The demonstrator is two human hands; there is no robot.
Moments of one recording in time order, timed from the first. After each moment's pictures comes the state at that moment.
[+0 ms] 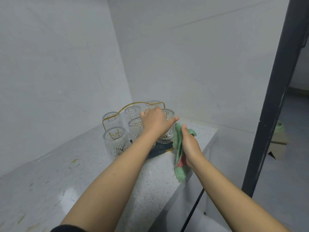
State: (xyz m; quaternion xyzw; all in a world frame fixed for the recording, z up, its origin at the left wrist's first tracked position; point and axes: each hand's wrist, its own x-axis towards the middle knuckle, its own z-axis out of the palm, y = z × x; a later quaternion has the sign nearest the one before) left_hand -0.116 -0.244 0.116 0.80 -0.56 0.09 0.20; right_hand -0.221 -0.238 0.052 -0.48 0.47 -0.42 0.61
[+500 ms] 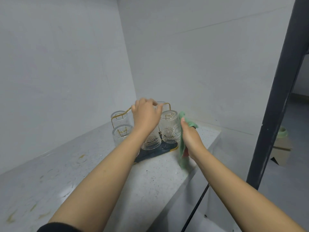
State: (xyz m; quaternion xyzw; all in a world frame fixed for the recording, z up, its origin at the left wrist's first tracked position) left_hand -0.080 -0.220 0.134 0.76 -0.55 0.13 0.33; right_hand -0.219 -0.227 0.085 -0.56 0.47 -0.43 0.54
